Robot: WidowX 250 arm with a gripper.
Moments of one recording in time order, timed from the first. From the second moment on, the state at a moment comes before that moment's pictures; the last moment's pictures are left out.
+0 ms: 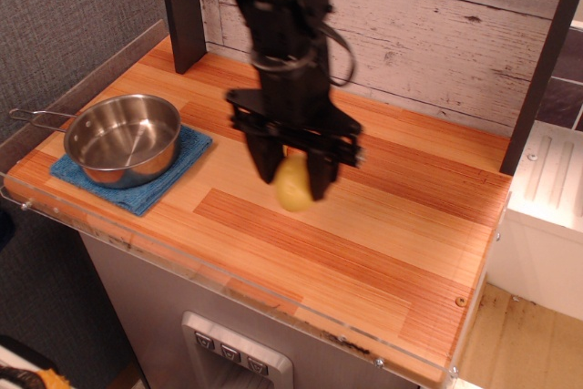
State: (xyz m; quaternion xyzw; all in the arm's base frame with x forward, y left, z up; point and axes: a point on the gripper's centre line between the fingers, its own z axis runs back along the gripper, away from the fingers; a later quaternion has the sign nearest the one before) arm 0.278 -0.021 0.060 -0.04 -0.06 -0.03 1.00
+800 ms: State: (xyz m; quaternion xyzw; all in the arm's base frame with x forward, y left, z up) arm 0.277 -0.070 0.029 -0.01 -0.04 -0.07 1.00
